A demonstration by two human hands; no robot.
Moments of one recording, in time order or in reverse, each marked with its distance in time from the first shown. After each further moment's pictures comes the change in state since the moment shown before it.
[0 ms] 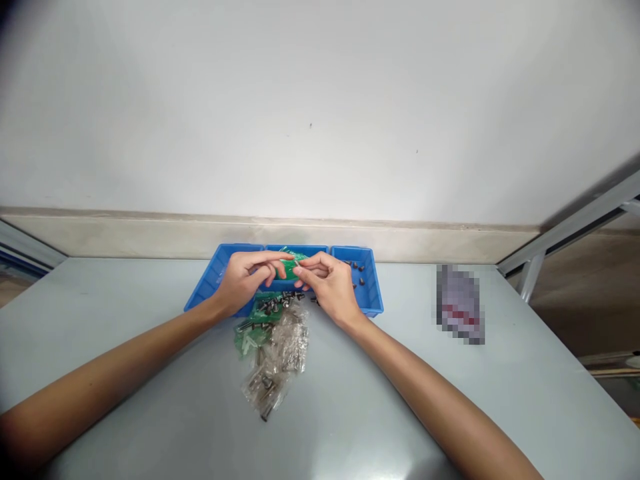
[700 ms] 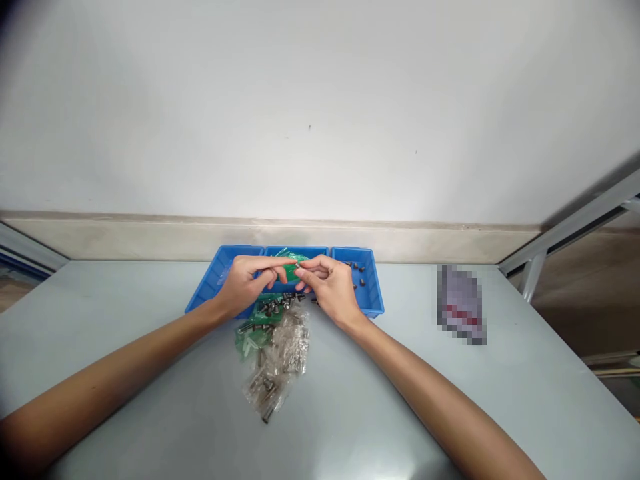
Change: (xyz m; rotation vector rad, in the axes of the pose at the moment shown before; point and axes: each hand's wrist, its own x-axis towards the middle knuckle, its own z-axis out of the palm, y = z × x) left_hand 0.002 -0.001 -0.001 0.179 -0.025 0.126; right_hand 0.002 0.002 0.001 -0.004 0.017 0.013
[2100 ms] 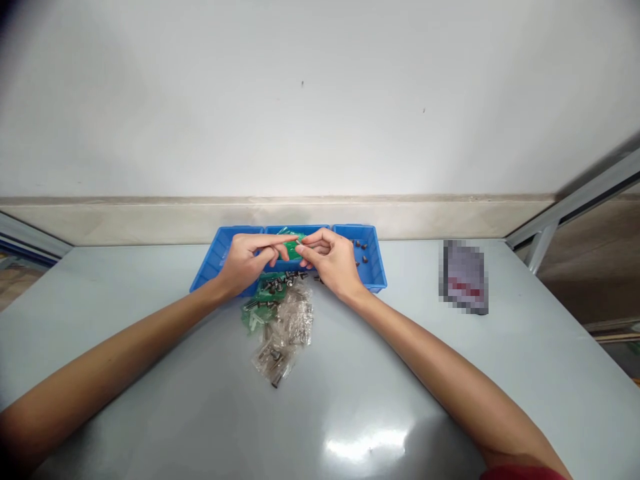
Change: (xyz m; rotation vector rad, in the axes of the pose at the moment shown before) left_hand -0.001 -0.002 0.002 -0.031 -0.006 -0.031; right_hand -0.001 -0.004 -0.002 -0.029 -0.005 -0.035
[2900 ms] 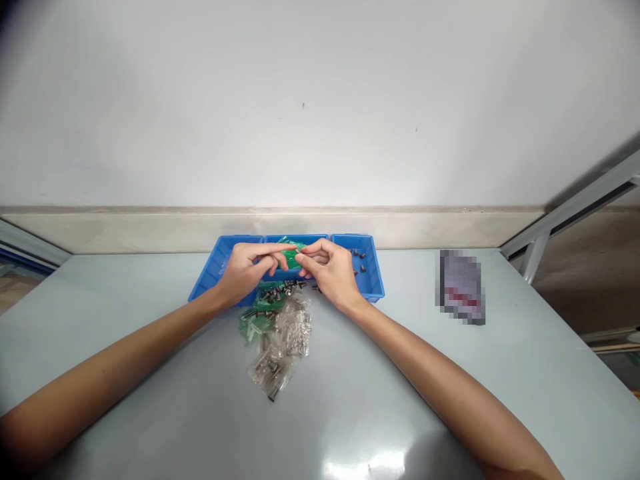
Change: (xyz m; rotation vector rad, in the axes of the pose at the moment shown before) left_hand 0.001 0.002 0.000 -0.069 -0.009 -0.097; right_hand 0.001 0.003 0.001 0.059 0.007 0.002
